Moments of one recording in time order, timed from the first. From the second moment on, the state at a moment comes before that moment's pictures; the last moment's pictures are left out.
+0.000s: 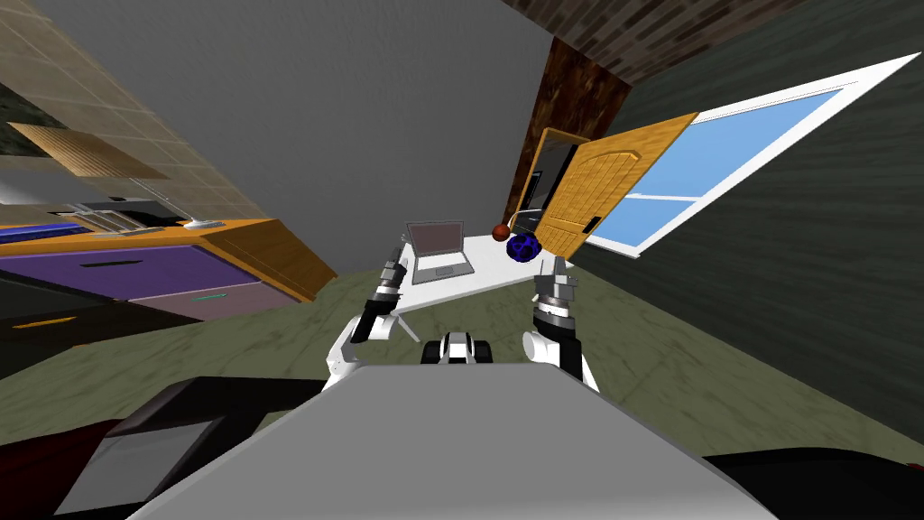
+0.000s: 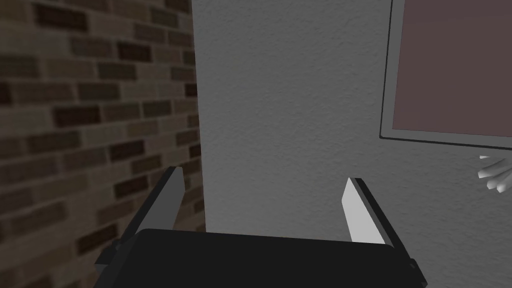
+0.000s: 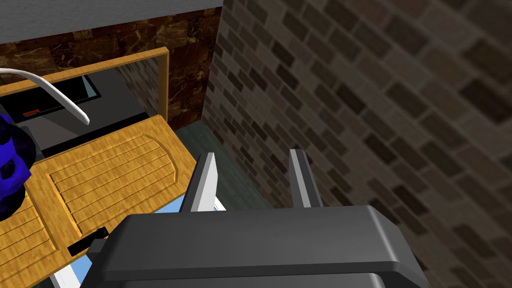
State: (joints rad) left arm 0.26 0.21 0.00 -2.02 -0.05 -0.33 0.02; right arm 0.51 0.02 -0.05 -2.27 -0.03 -0.53 -0.02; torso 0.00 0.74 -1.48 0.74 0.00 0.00
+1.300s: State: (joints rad) left arm 0.00 0.35 0.09 -1.66 -0.06 -0.27 0.01; right arm 0.51 0.02 -0.05 -2.27 -0.03 -0.53 -0.02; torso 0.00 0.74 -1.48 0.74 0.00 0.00
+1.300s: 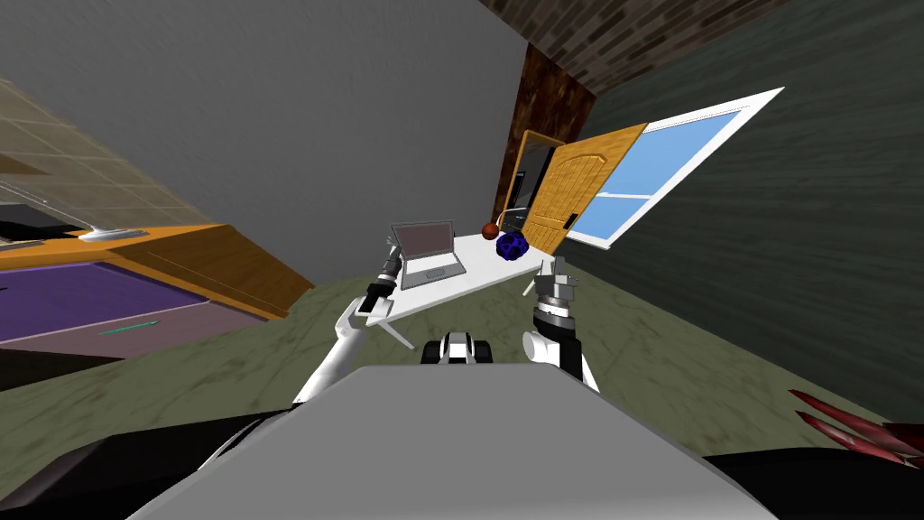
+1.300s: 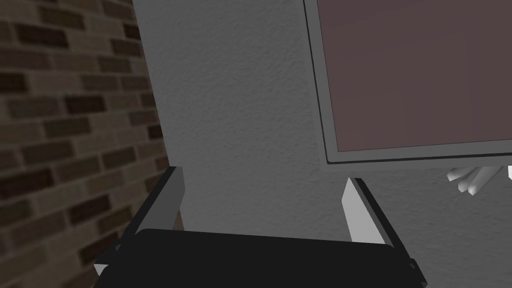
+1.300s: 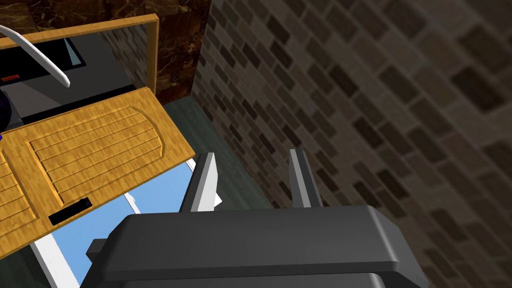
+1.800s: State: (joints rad) left arm -0.10 0.42 0.13 -1.51 -0.06 -0.24 0.02; right arm 0.51 0.02 -0.05 -2.27 -0.03 -0.53 -0.02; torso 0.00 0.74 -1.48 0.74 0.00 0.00
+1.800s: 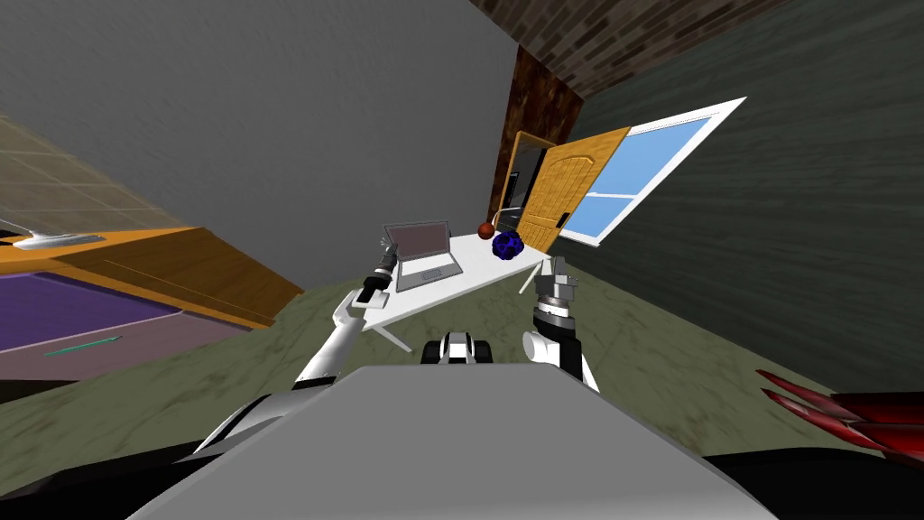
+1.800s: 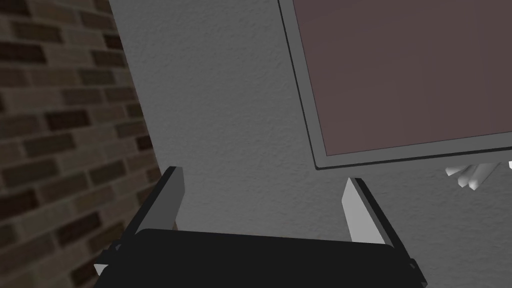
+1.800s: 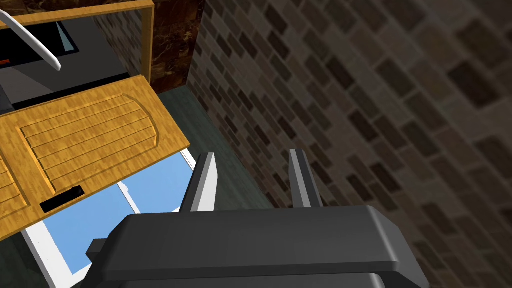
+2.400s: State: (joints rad) left arm -0.20 0.47 0.16 -1.36 -0.07 -0.21 0.01; right arm 0.51 0.02 -0.05 -2.27 -0.03 -0.53 -0.02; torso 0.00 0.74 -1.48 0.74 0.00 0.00
